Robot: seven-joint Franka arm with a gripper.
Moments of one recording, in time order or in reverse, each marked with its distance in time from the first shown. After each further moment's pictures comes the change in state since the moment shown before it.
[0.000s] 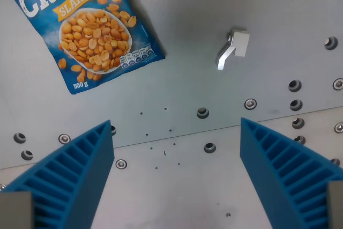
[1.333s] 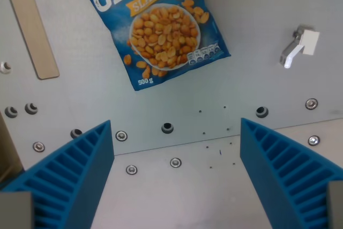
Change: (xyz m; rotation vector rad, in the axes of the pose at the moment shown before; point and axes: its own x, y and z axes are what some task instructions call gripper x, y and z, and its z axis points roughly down) arm -0.005 -0.090 0.001 0.006 0.016 -0.018
